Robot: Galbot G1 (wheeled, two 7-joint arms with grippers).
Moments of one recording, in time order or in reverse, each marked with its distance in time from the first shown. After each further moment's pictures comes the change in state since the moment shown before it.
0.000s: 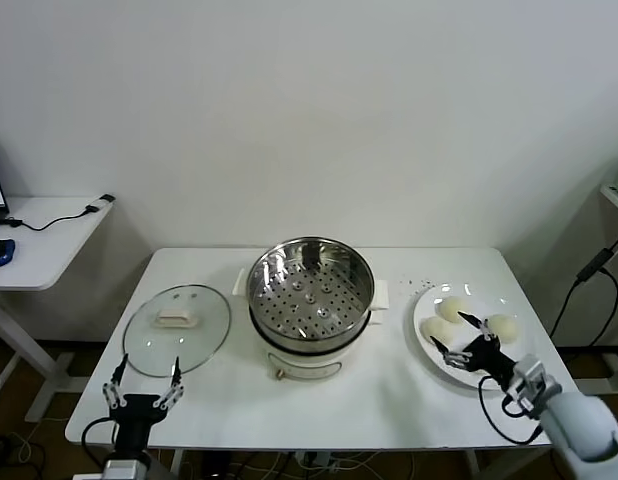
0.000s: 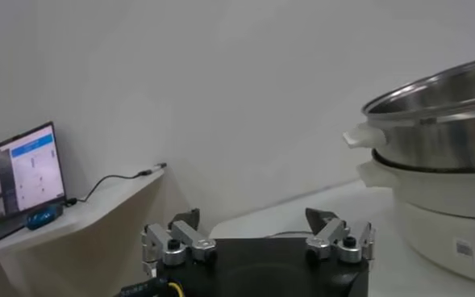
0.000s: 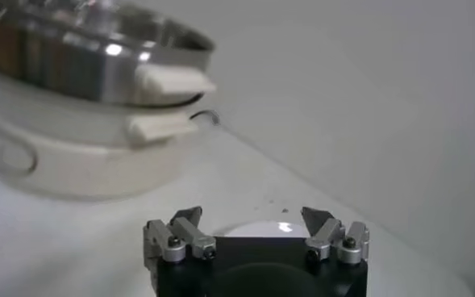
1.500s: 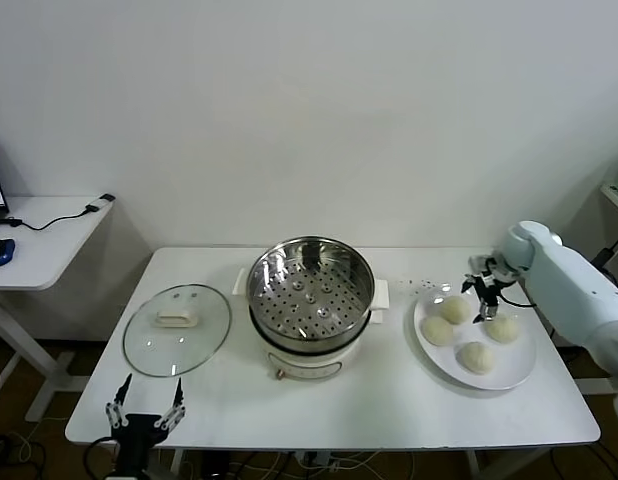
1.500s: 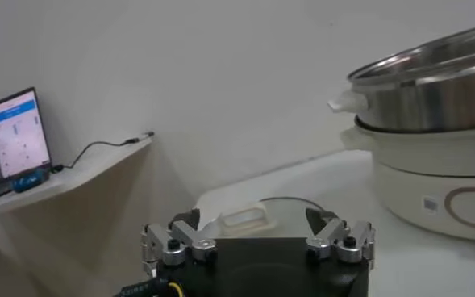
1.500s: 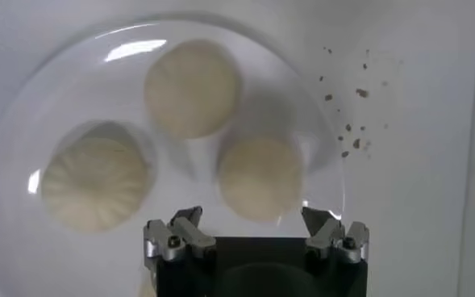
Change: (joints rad) left arm 0.051 -0.003 -0.013 0.028 -0.033 -0.008 0.038; right arm 1.109 0.317 -0.907 -1.030 -0.524 0.250 -0.507
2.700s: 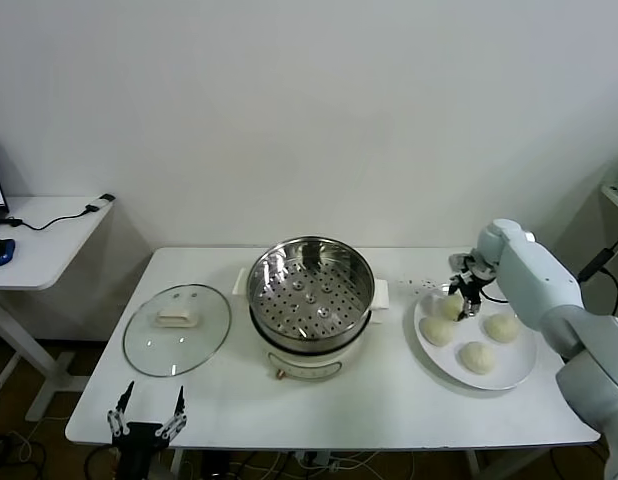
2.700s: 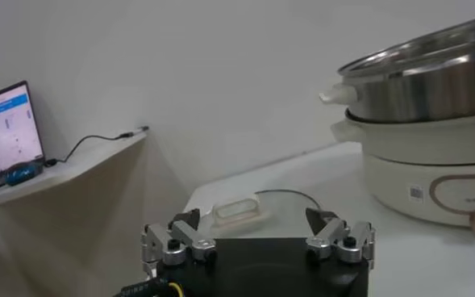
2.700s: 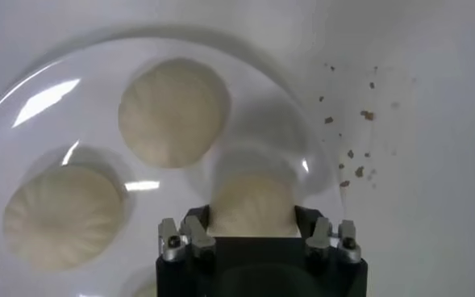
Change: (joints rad) left arm 0.033 0.004 0.000 0.005 -0.003 -0.022 0.002; right arm 0.083 0.078 -0.021 -0.088 -0.027 0.077 -0.036
